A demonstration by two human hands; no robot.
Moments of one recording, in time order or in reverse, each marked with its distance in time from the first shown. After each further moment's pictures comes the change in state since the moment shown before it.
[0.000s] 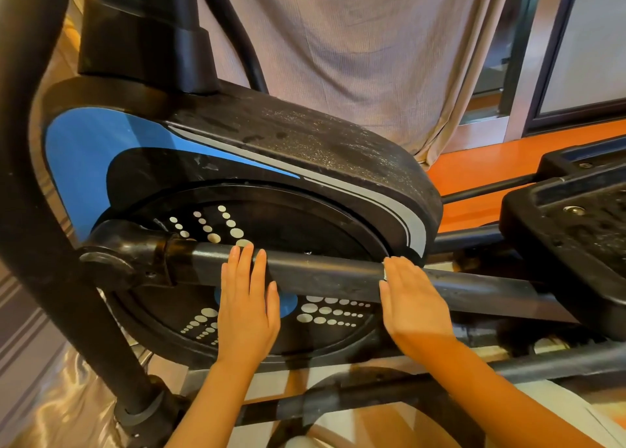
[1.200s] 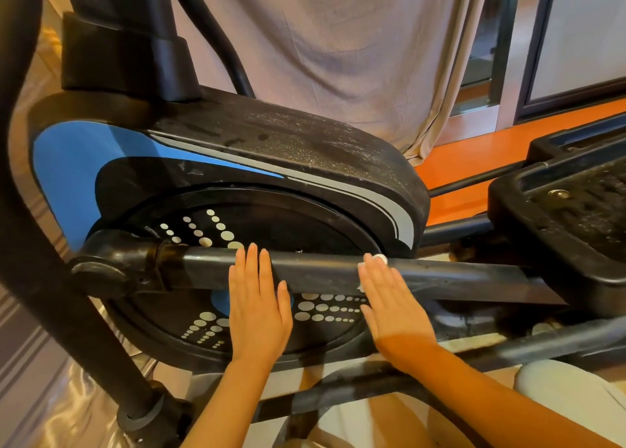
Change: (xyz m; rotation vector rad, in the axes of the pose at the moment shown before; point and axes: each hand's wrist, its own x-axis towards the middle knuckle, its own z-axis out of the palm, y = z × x) left_hand -0.002 0.028 0.008 0.162 -0.037 -0.028; right_hand -0.028 0.012 0.039 -0.096 -0.052 -0.247
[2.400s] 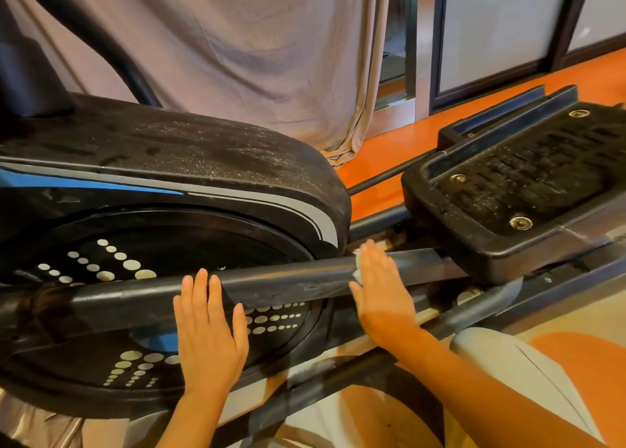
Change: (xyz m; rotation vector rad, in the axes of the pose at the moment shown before) left_hand -0.006 0.030 0.027 -0.091 0.025 0.077; right_hand -0.015 0.072 -0.026 0.177 -0.127 0.508
